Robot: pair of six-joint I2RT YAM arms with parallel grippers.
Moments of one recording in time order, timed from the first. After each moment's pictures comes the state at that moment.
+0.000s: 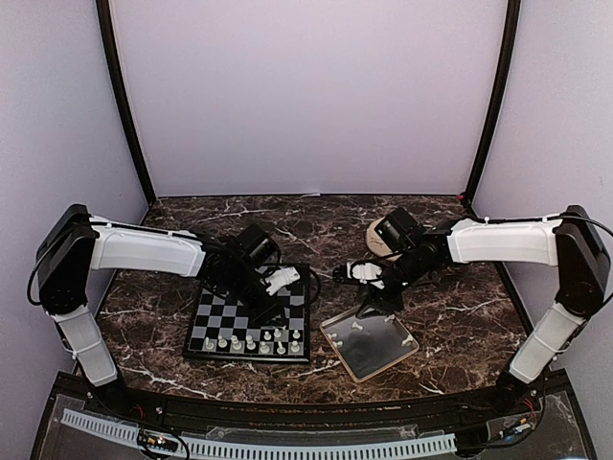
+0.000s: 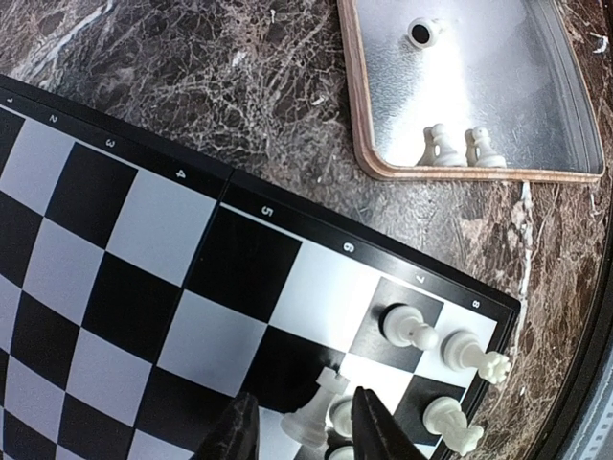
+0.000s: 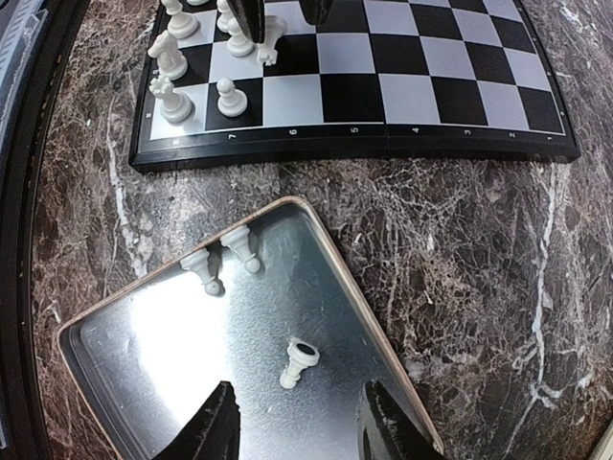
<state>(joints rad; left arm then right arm) -0.84 1.77 1.12 -0.51 0.26 0.20 0.73 1.63 1.06 -0.58 -0.45 -0.73</state>
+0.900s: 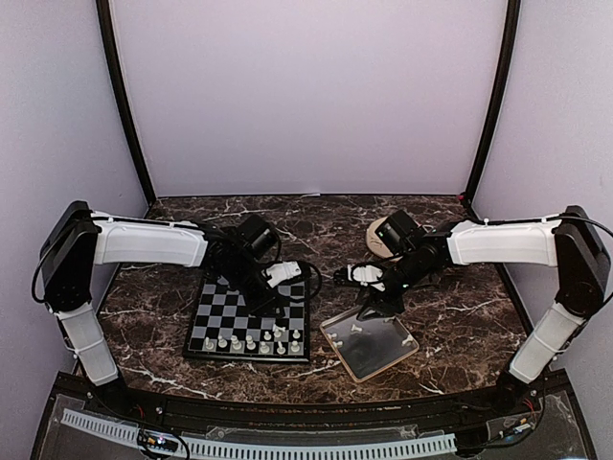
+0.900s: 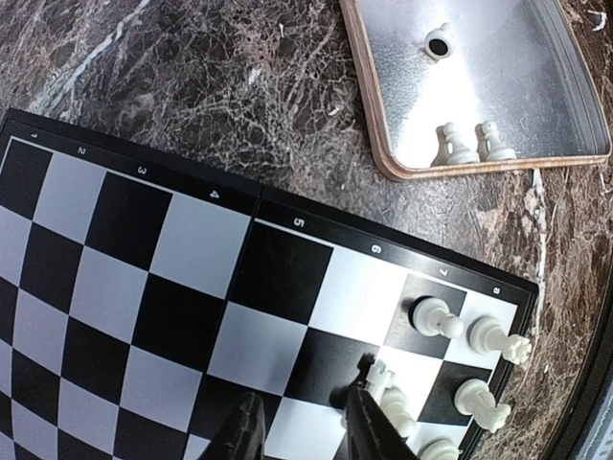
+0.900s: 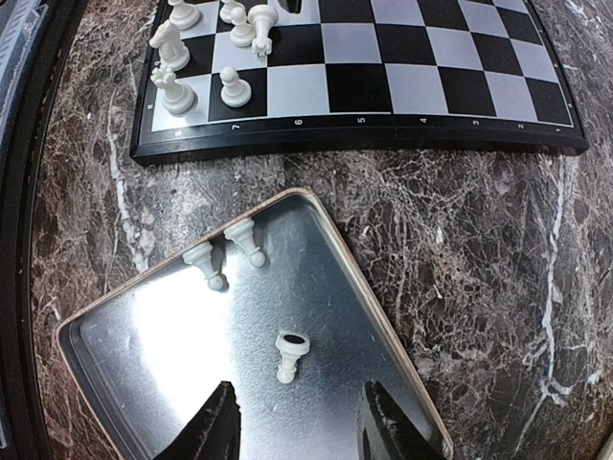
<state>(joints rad) -0.82 1.79 1.21 -0.59 0.25 0.33 0.73 1.63 1.04 -0.57 -0.45 -0.72</state>
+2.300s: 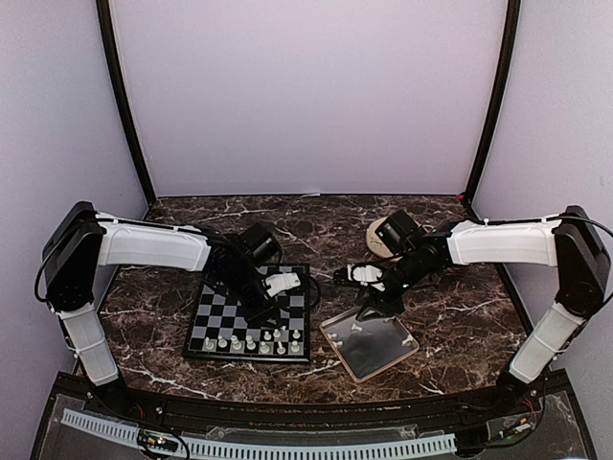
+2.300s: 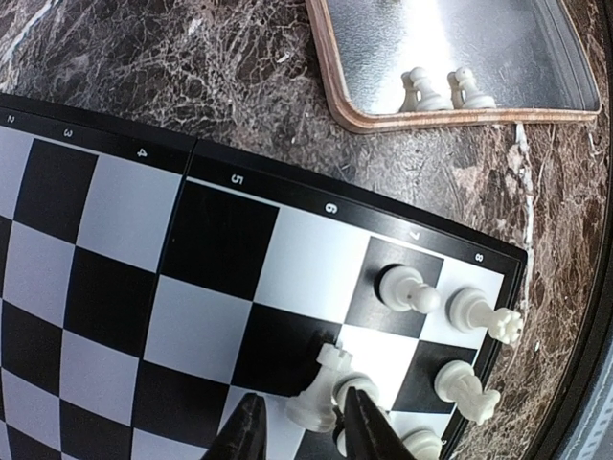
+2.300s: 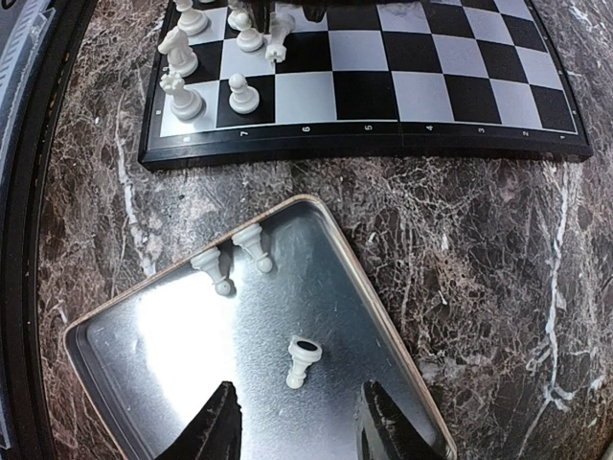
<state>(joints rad) -0.83 1.81 1.19 -0.63 0.29 0.35 0.73 1.63 1.04 -0.57 -0.47 -0.72</state>
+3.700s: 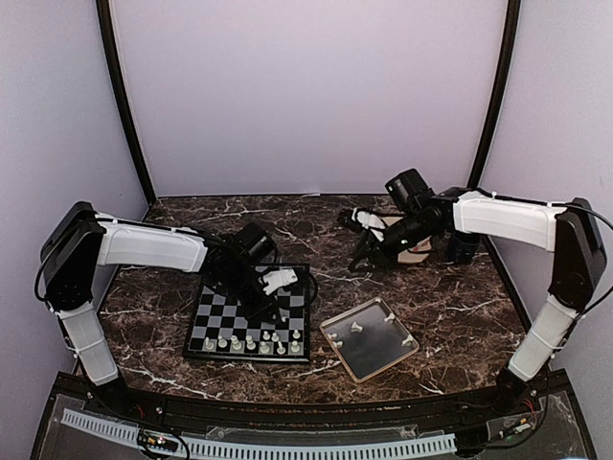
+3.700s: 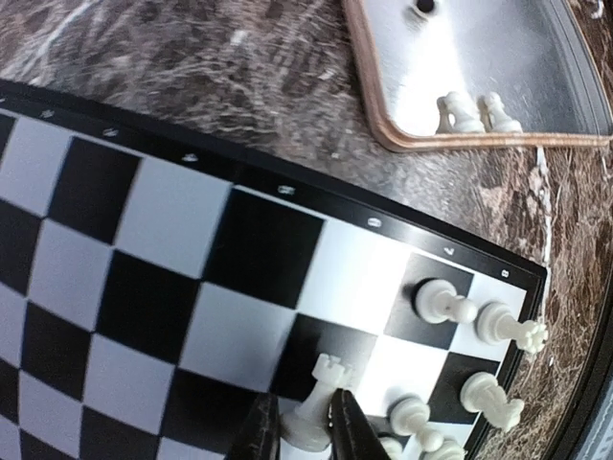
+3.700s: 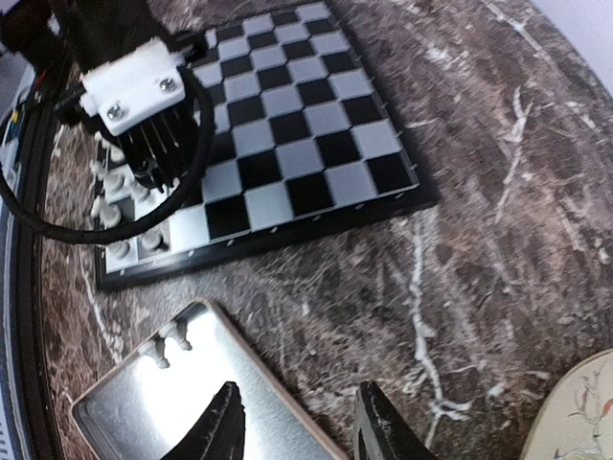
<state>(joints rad) -0.80 1.80 1.15 -0.56 0.29 0.32 0.61 1.67 1.24 -0.57 -0.55 -0.55</state>
